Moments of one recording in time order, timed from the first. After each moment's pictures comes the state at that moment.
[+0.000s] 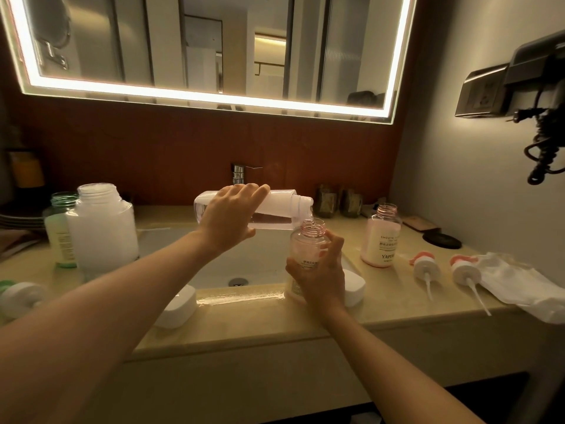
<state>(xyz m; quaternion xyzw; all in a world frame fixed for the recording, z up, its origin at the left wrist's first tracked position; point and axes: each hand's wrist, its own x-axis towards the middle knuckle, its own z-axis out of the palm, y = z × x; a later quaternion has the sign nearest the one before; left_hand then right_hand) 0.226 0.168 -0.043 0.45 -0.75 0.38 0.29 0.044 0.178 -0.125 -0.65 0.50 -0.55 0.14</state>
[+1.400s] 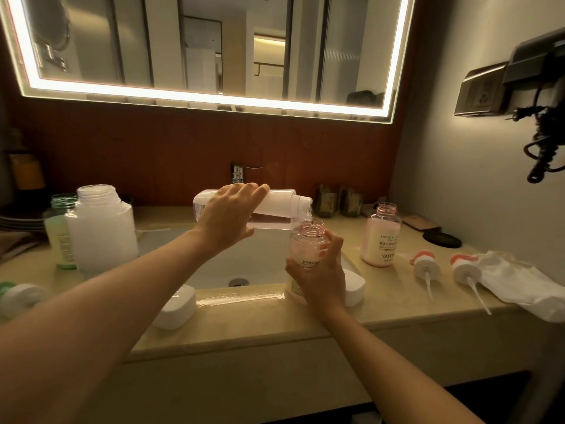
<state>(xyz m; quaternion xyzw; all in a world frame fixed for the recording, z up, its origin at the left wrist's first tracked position) 0.227 0.171 -0.038 0.44 -0.76 0.38 0.29 0.043 0.182 -0.123 -0.65 0.51 -0.54 0.13</state>
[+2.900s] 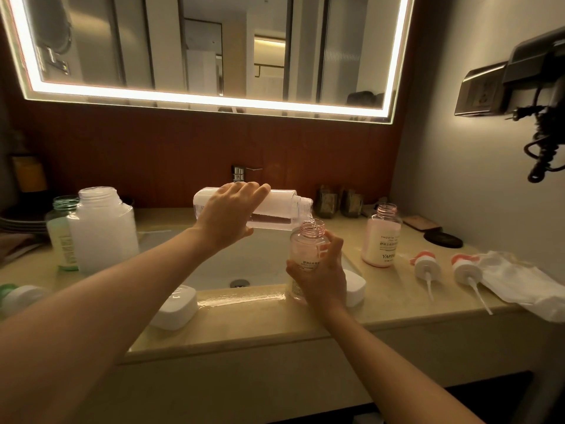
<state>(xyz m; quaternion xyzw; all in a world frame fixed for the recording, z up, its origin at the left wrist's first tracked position) 0.227 0.171 -0.034 0.44 -0.76 0.38 0.28 0.041 0.182 -0.124 -0.66 0.51 -0.54 0.14</state>
